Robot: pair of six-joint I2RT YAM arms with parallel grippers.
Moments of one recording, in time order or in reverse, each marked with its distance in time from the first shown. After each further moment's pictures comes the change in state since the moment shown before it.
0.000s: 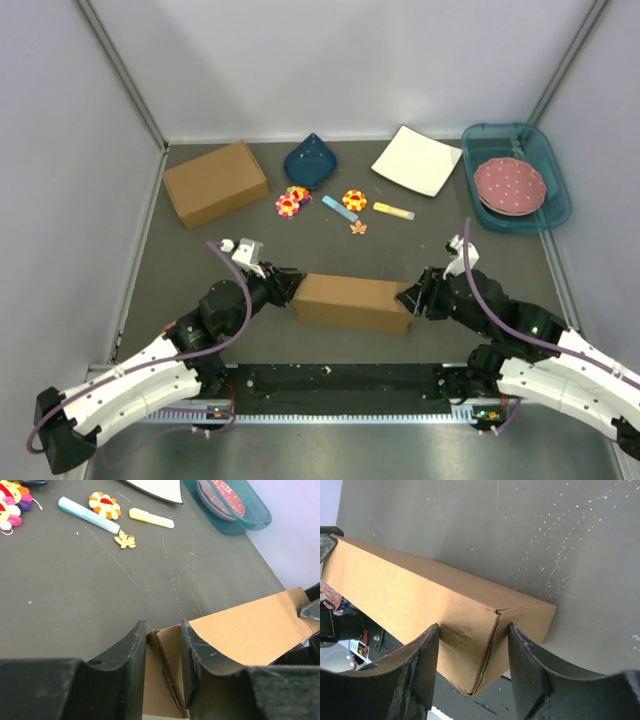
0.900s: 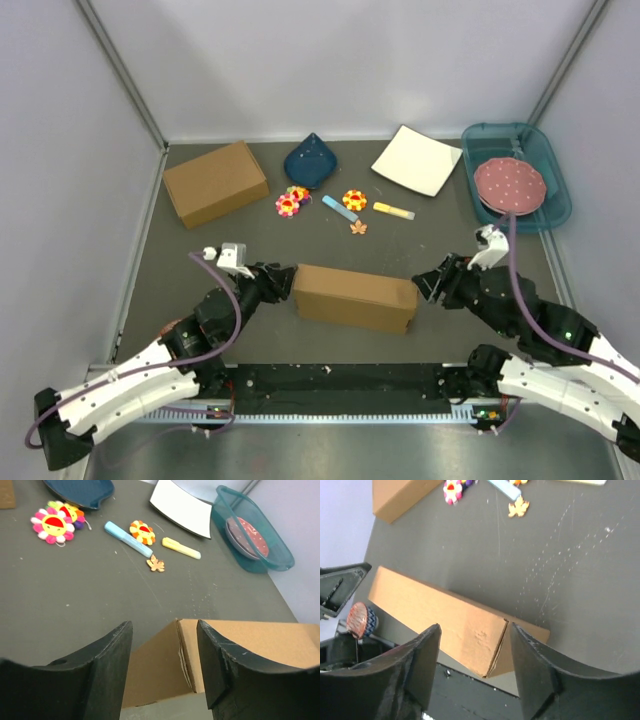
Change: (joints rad) left arm -0.057 -0.112 -0.053 0.018 -0.257 -0.031; right arm 0.002 -0.059 0.126 -0.058 0.117 -0.019
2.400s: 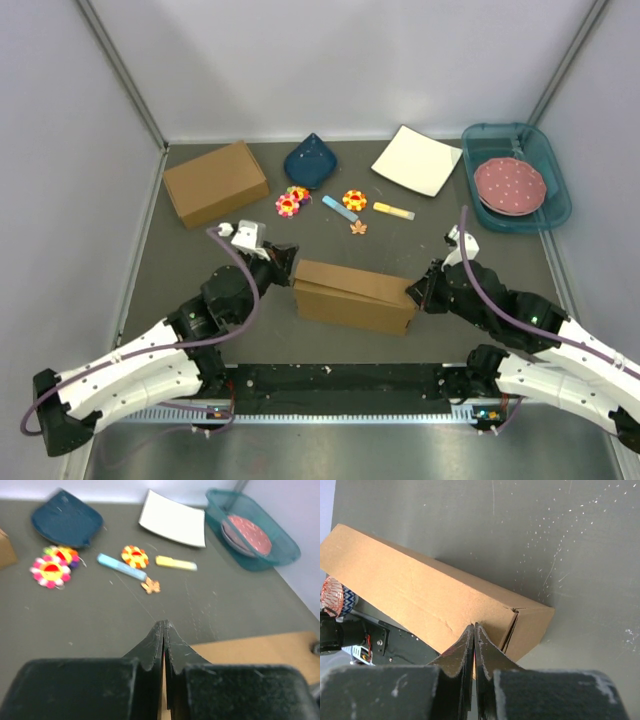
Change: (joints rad) left arm -0.027 0.200 0.257 -0.006 -0.018 0.222; right arm 0.000 0.141 -0.020 -0.010 -0.083 0.042
